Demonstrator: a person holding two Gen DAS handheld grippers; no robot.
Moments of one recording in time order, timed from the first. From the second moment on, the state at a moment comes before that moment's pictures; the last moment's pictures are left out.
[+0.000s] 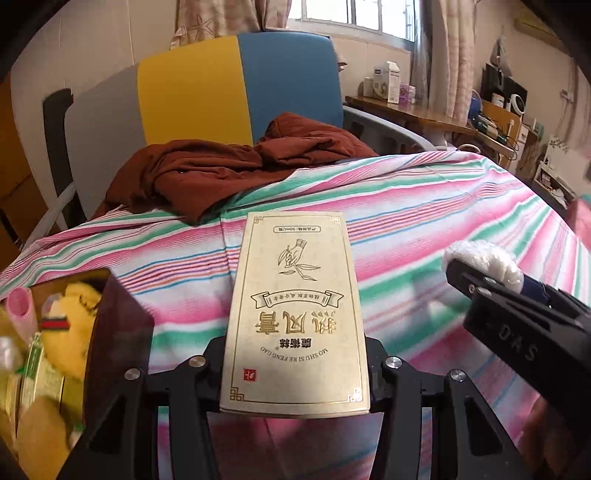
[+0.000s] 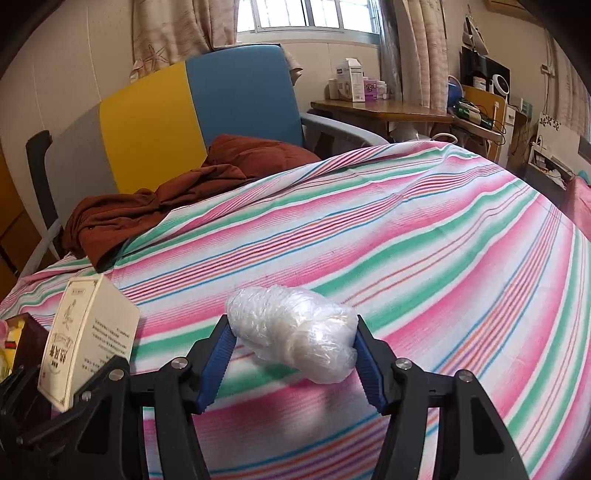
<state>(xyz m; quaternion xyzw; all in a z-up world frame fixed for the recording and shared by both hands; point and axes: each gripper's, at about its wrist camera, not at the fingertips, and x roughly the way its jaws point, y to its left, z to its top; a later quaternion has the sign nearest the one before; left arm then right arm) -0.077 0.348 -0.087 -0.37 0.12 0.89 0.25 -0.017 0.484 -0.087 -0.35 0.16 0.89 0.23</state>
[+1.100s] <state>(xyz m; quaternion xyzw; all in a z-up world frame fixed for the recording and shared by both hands) 0.028 0.228 -0.021 -0.32 0.04 0.90 0.31 0.057 0.358 -0.013 -0.34 0.10 0.92 0.14</state>
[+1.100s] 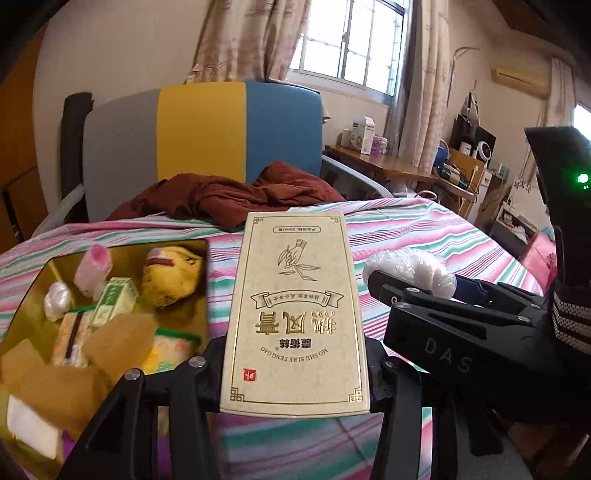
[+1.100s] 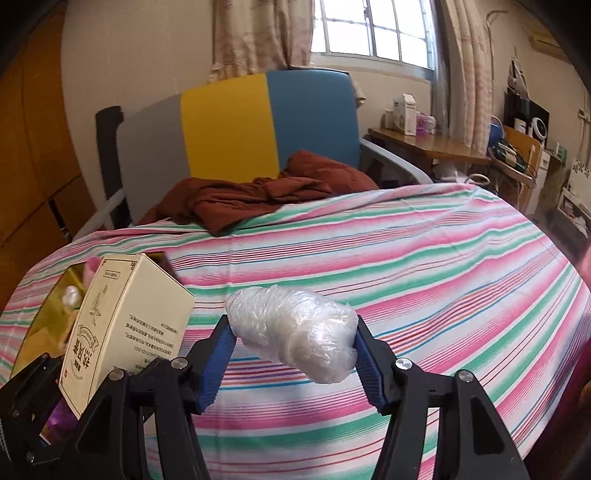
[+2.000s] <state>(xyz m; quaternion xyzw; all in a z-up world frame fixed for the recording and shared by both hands) -0.071 0.031 -0.017 -0.39 -0.01 0.91 0.17 -0.025 0.208 -0.005 -0.38 0.09 0.92 -0.06</state>
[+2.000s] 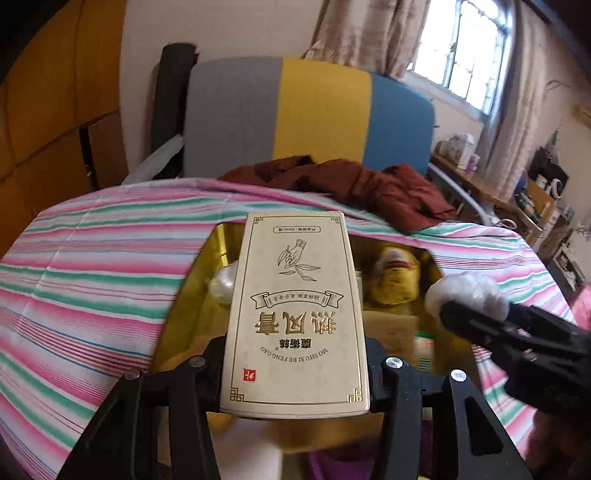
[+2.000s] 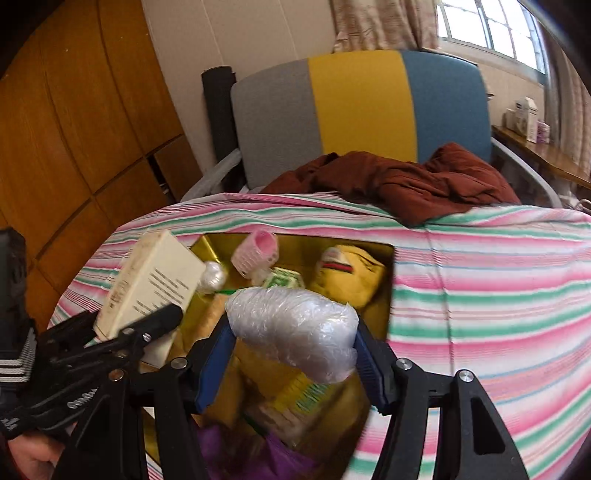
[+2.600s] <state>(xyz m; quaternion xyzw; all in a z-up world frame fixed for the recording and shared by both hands) -0.073 0.015 -0.023 -0.42 -0.05 0.90 0.13 -0.016 0.209 -0.030 -0.46 0.12 0.87 -0.09</state>
